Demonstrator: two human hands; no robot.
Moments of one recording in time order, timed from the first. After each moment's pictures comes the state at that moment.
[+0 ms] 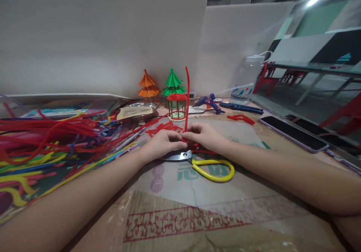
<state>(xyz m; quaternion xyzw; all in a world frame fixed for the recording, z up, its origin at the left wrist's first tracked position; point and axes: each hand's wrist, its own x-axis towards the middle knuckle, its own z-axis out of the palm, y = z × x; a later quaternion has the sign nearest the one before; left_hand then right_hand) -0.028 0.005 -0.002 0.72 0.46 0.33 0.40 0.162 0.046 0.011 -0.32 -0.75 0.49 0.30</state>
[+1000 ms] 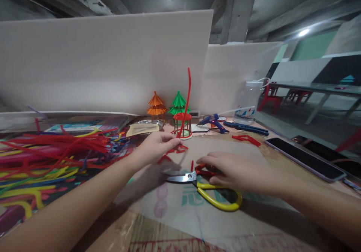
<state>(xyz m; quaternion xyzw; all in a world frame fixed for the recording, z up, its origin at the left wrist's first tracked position) -0.042 -0.006 0.064 0.71 0.50 0.37 0.32 0.216 0.006 0.064 -0.31 -0.94 0.15 0.04</state>
